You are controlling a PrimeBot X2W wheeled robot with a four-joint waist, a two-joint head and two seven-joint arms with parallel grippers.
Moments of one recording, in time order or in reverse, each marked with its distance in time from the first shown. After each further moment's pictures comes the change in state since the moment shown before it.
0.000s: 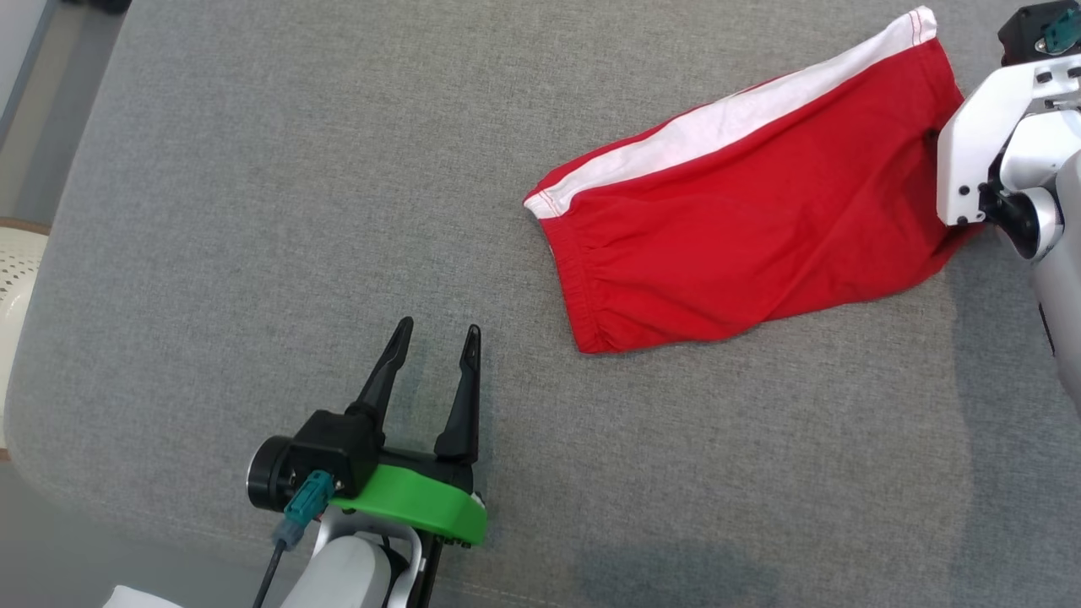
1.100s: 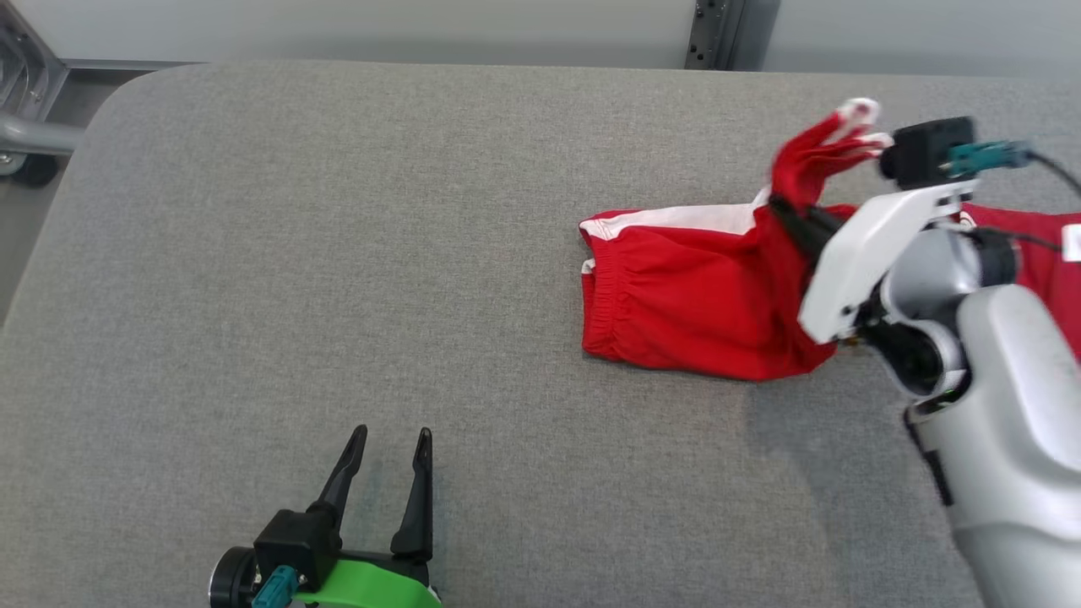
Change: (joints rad) left arm 0.227 -0.060 0.202 0.028 0.137 -0.118 0.000; right arm 0.393 0.139 -0.064 -0.621 0.294 0.000 -0.020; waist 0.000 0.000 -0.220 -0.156
